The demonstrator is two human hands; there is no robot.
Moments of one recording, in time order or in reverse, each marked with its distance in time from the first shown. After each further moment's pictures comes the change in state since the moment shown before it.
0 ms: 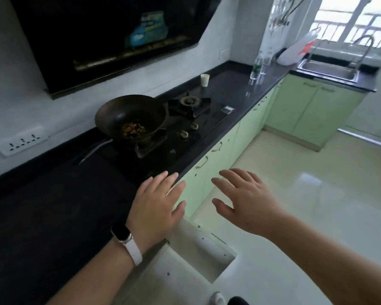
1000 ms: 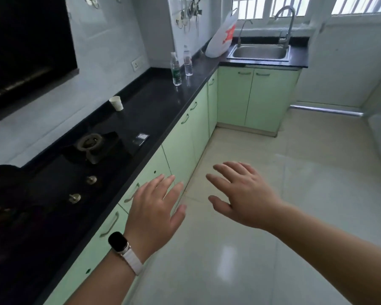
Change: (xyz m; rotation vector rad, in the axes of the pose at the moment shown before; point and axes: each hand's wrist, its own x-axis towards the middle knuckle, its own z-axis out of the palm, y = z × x) left_hand 0.374 0.259 0.180 -0.039 0.007 0.216; right_hand -0.010 0.468 0.013 -0.001 0.045 0.177
